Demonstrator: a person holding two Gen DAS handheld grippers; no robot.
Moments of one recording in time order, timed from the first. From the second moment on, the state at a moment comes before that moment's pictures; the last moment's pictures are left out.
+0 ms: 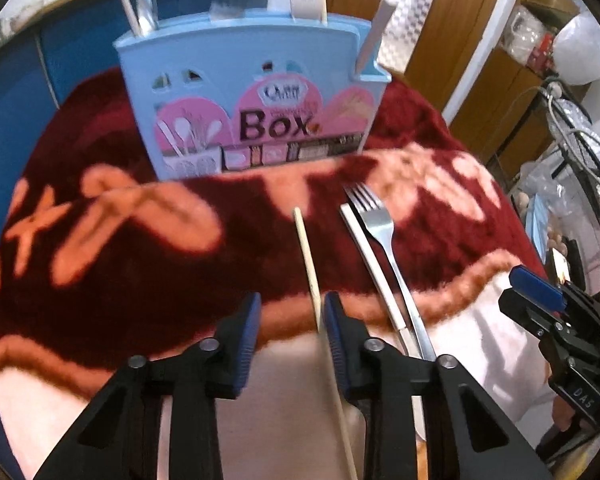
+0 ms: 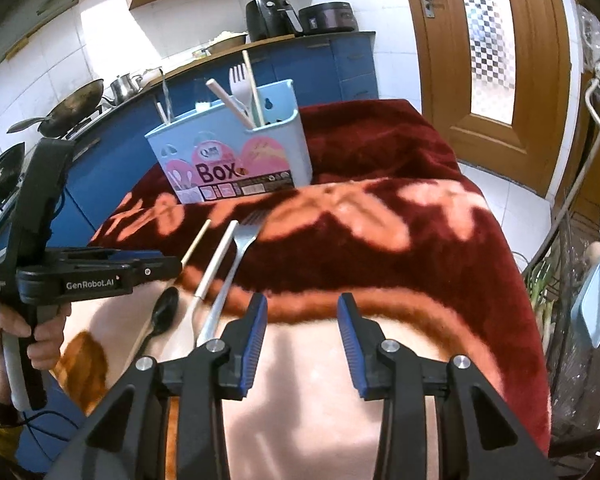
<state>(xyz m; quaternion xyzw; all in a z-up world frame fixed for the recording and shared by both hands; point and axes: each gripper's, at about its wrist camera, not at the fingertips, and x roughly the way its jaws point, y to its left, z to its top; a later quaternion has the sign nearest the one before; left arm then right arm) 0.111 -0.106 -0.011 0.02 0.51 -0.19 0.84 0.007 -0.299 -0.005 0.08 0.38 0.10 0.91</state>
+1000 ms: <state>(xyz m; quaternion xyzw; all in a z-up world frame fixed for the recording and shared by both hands) 0.104 -0.074 -0.015 0.04 0.57 -0.18 0.80 0.018 -0.282 -0.001 0.06 0.40 0.12 0.91</state>
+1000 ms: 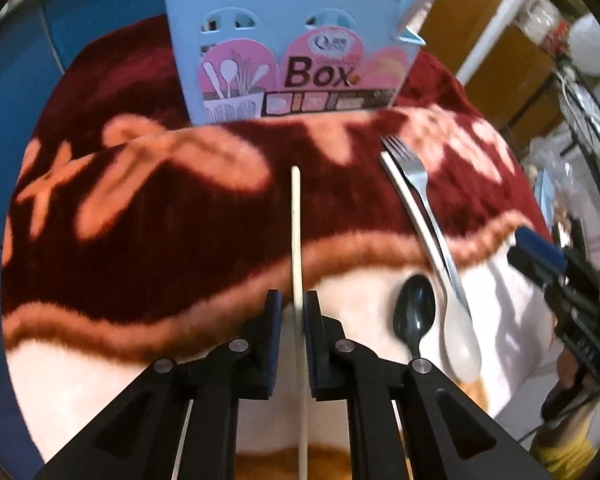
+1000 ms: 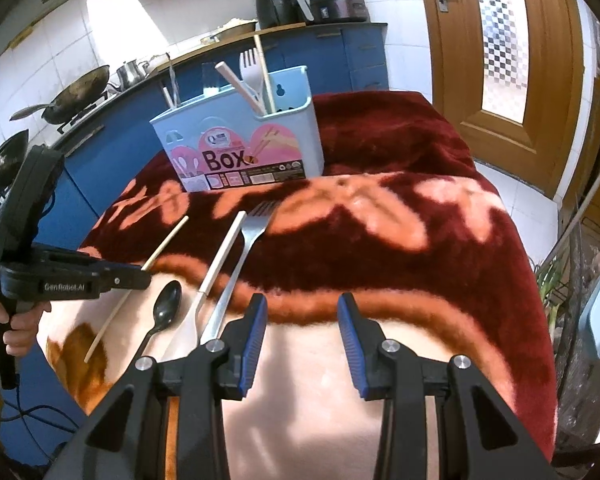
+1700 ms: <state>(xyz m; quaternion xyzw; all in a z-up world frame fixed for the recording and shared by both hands) 0.091 -0.014 -0.011 -0.09 0.50 -0.20 0.84 0.083 -0.226 -0.010 0.00 0.54 0.16 0.83</state>
